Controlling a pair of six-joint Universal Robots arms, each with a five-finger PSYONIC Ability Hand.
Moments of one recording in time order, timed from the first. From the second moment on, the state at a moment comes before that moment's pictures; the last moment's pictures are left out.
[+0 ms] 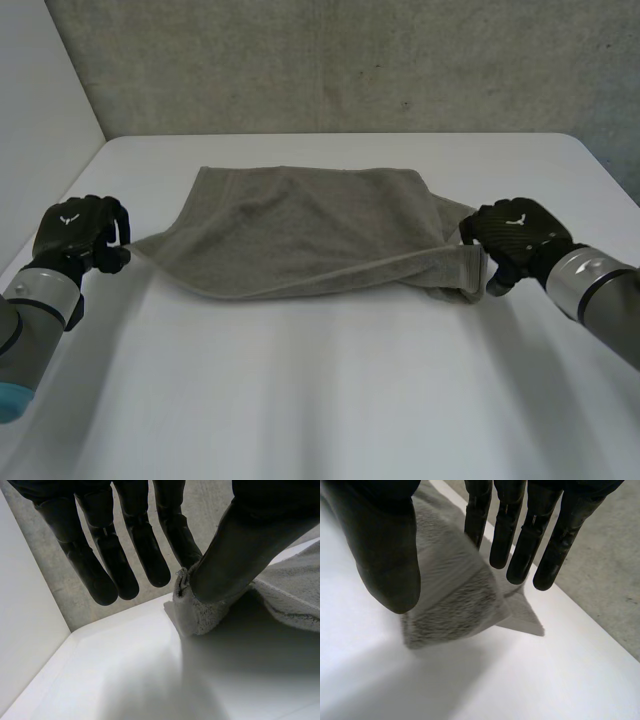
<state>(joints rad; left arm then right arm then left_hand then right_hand) 4.70 -1.91 -1.91 3.76 -1.34 3.22 1.74 -1.26 1.64 -0.04 1.21 2.62 1.36 1.36 1.38 1.36 1.19 0.64 0.69 0.66 0.65 0.45</state>
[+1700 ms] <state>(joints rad) 4.68 -2.02 -2.00 3.99 -1.16 3.56 1.60 -1.07 1.49 -0.07 1.13 3.00 0.97 0.96 0.97 0.97 0.79 1.34 1.32 1.34 1.34 1.17</state>
